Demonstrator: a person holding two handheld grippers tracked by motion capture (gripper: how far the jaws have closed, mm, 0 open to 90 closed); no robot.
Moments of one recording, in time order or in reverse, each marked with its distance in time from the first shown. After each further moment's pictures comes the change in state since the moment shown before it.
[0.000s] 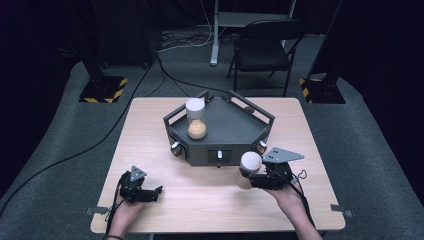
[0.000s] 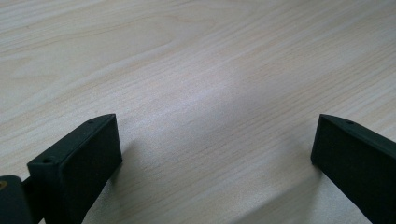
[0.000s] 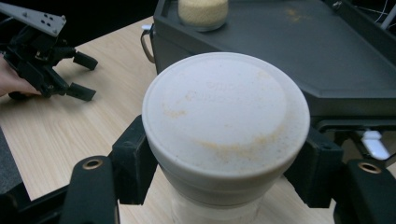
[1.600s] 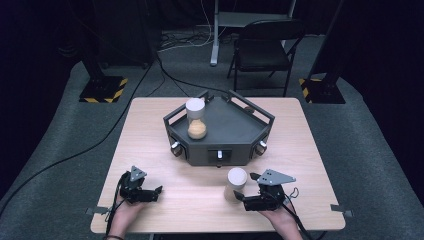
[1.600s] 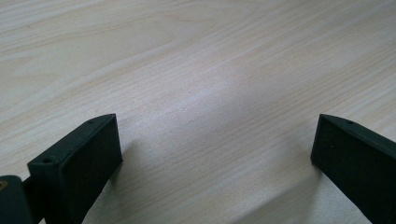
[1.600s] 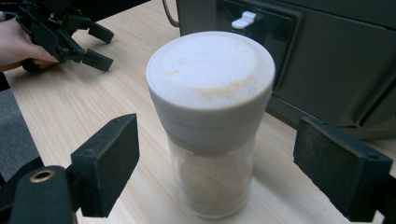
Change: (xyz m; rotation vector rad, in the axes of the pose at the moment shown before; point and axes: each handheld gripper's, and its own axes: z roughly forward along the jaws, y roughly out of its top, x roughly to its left) left arm -0.001 0.000 0.000 -0.001 0.003 -0.003; right arm 0.020 -0.060 0.021 0.004 0.047 0.024
